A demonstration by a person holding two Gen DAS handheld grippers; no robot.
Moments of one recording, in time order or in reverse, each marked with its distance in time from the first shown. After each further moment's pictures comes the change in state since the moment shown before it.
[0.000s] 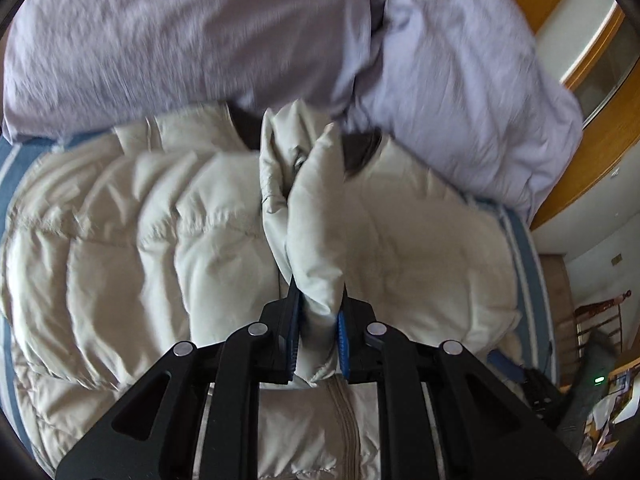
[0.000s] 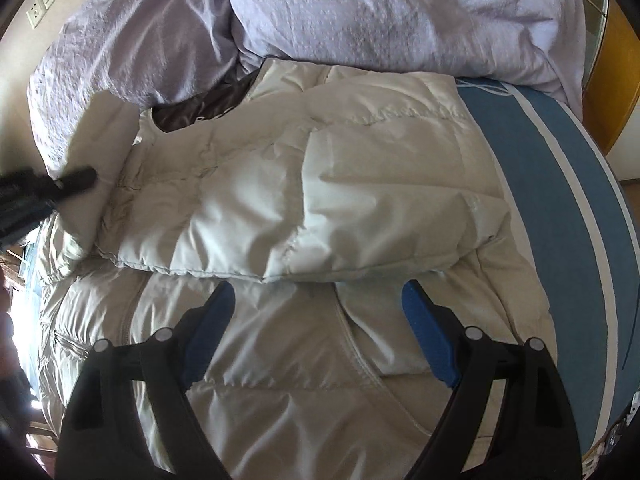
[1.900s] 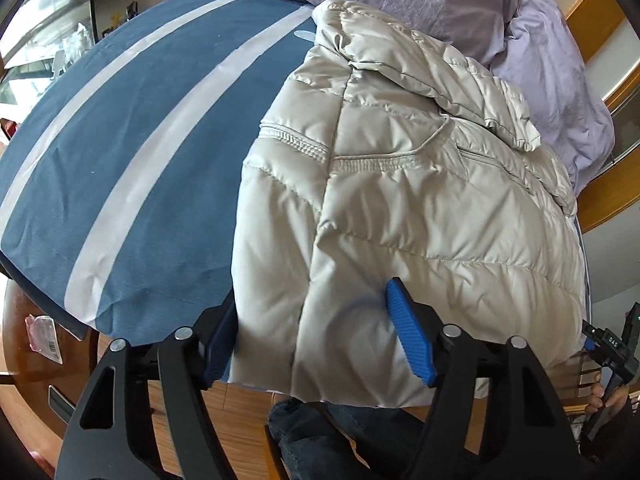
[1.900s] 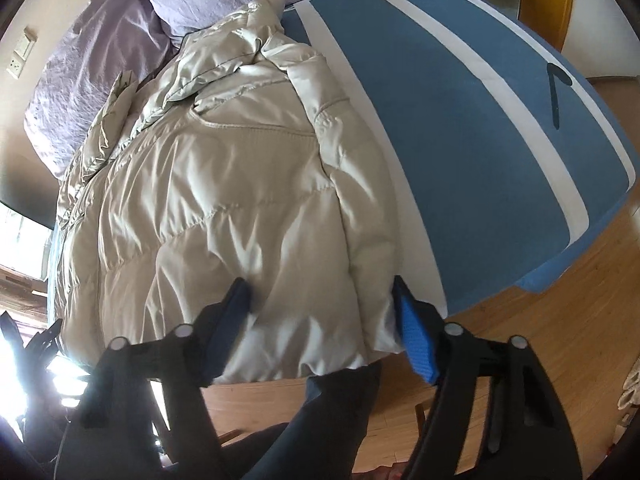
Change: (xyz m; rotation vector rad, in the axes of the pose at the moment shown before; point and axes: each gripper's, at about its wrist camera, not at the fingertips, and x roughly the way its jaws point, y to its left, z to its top) left arm -0.138 0.196 -0.221 -0.218 0.019 0.126; right arm -0.093 -0.127 -0.170 0.235 0.101 0.057
